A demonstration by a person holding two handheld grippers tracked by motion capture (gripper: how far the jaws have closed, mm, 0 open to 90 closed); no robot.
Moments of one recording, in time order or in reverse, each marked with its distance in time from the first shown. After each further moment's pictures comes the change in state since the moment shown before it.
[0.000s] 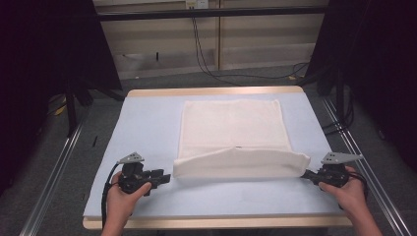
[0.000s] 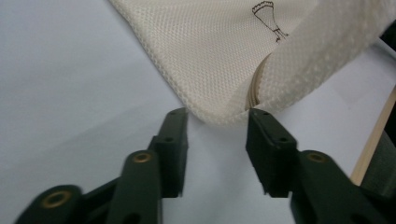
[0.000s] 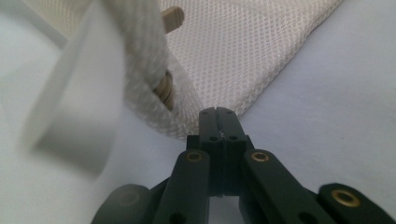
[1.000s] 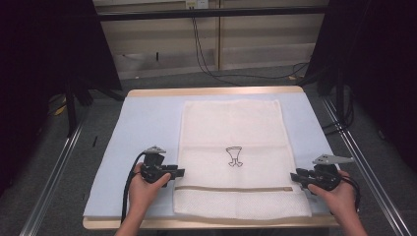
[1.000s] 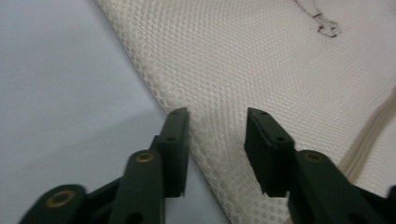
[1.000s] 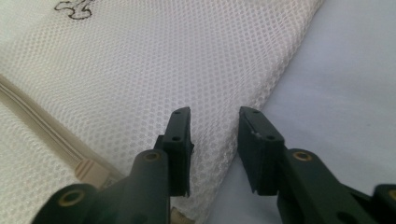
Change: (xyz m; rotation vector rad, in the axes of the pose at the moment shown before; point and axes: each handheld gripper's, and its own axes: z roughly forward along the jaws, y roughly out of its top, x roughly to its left) left arm -0.010 0.022 0.064 0.115 0.092 0.003; right arm 0.029 0.007 0.011 0.030 -0.131 0.105
